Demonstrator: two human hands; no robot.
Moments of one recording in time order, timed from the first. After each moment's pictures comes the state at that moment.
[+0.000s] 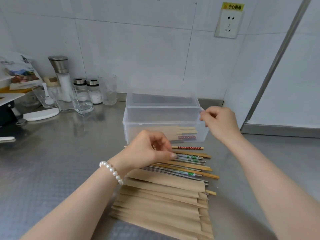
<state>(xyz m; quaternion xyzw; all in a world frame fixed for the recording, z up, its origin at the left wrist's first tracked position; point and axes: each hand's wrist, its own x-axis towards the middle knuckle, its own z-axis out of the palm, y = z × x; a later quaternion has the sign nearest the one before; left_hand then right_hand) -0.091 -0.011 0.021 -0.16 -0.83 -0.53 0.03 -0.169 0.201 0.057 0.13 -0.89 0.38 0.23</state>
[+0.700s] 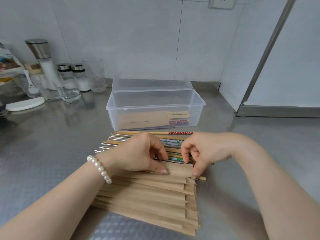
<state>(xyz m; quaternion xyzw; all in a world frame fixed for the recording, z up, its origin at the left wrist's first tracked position) -0.083 0.009 0.012 -0.23 -0.91 -0.33 -0.06 -0.116 0.210 0.046 0.30 -0.89 0.15 -0.31</state>
